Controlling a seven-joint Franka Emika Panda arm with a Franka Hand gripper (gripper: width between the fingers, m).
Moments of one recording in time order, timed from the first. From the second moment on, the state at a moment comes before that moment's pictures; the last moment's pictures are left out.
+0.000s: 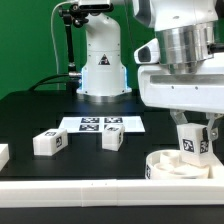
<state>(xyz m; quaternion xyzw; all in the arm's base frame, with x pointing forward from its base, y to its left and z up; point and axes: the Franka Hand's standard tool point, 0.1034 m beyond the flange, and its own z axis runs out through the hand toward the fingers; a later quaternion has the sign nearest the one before) 0.625 0.109 0.075 -0.86 0.50 0.01 0.09</state>
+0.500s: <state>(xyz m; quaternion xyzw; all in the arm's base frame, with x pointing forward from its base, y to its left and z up) 0.629 0.102 0.085 -0.89 0.45 0.01 0.10</state>
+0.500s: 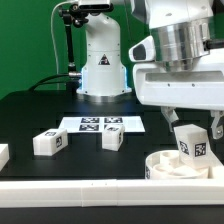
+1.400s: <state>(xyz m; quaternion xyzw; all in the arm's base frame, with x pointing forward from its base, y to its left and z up) 0.629 0.113 0.096 -0.98 0.18 -0.02 0.07</state>
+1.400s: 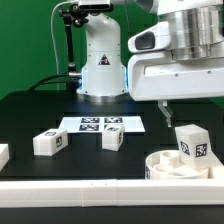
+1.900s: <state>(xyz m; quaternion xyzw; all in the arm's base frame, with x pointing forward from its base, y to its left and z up) 0.632 0.109 0.099 -1.00 -0.05 -0.04 0.06</state>
